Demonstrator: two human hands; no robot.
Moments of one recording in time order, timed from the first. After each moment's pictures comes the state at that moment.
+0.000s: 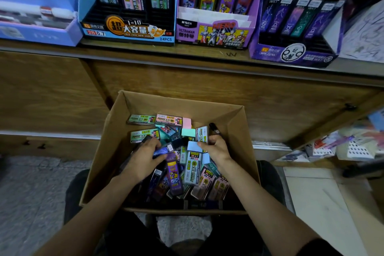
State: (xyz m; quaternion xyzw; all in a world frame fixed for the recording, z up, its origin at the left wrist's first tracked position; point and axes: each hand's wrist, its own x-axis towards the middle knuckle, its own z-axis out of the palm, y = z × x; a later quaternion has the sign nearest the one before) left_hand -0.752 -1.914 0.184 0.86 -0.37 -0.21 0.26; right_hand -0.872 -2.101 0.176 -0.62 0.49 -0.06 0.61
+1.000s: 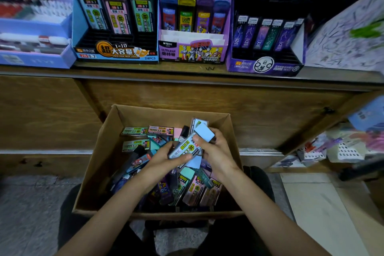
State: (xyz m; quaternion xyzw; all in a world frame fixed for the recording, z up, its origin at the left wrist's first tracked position) left_hand -0.809 -1.958 0.258 0.66 -0.22 -0.45 0.56; right_hand -0.898 -2.089 0.261 -0.51 0.36 -0.18 0.76
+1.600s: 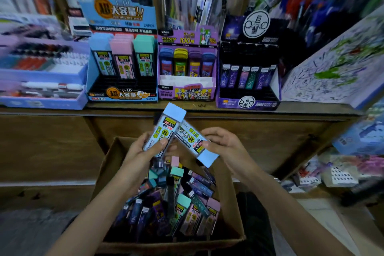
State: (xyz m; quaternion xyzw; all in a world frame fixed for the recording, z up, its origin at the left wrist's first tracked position) left_hand -0.774 -1.953 0.359 0.57 -0.20 -0.35 0.72; right_hand -0.916 -2.118 0.391 -0.68 0.21 -0.14 0.69
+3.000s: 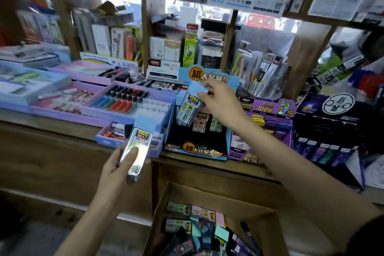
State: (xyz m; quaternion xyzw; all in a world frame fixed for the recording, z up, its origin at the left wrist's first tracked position) left_hand -0.639 -1.837 0.413 0.56 -0.09 -0.13 0.81; right_hand -0.659 -2.070 0.547 -0.92 0.09 -0.26 0.28
